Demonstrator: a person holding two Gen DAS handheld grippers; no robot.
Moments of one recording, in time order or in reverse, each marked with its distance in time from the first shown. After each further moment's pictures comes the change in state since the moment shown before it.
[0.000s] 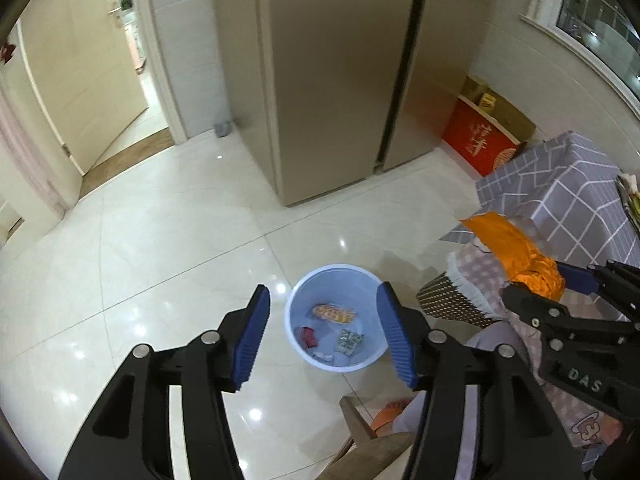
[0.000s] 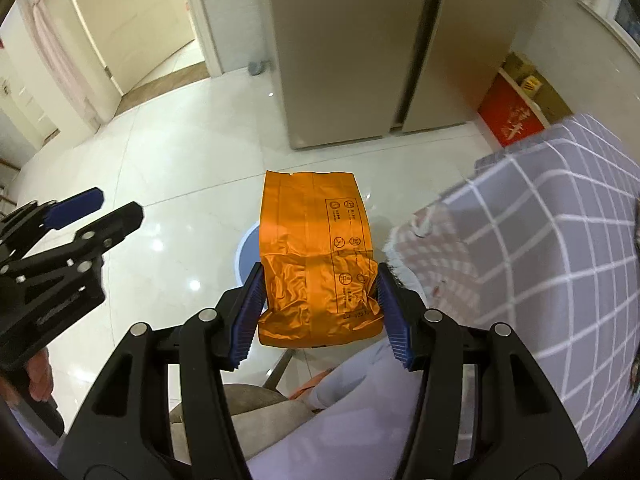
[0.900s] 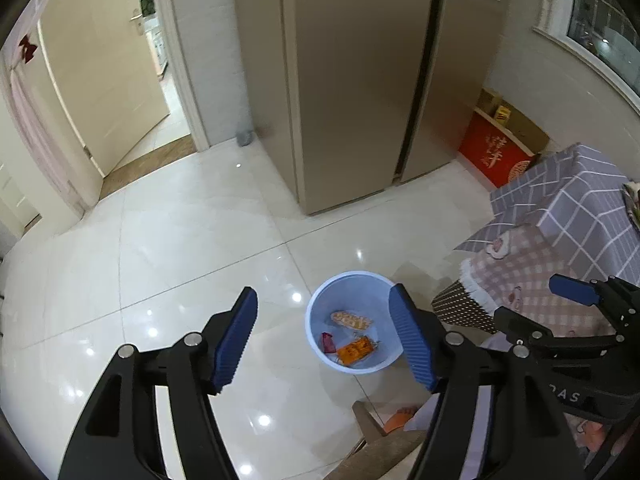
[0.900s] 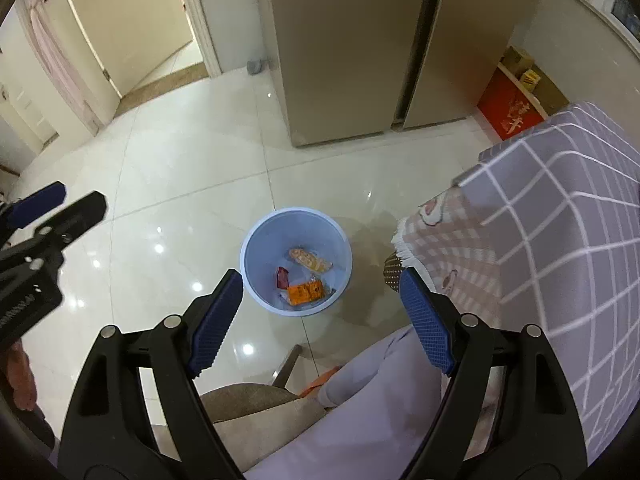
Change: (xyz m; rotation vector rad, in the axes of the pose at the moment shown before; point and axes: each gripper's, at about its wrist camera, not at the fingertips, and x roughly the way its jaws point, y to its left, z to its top) left arm -0.028 0.007 -0.006 -0.007 -0.047 0.049; right arm -0.002 0.006 -0.015 0.042 -0.013 -0.002
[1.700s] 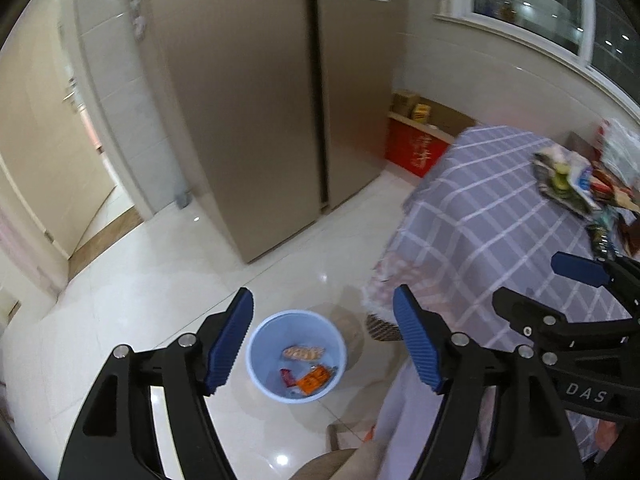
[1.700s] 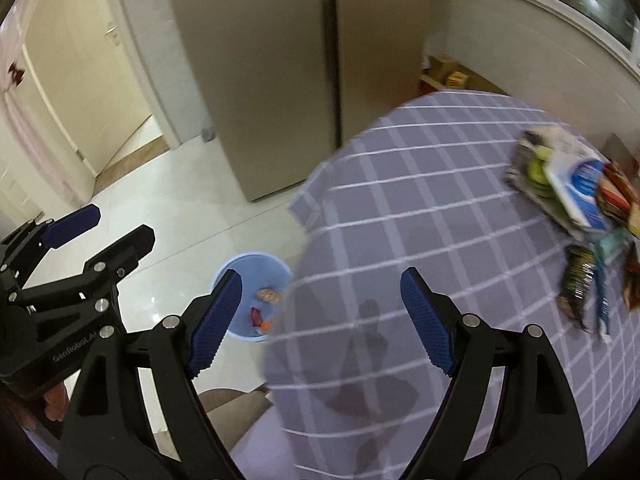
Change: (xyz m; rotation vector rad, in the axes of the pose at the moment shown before) left arm -0.051 -0.155 0.016 0.248 -0.115 -0.126; right arm -0.095 -0.114 -0.037 0.212 -0.180 -0.071
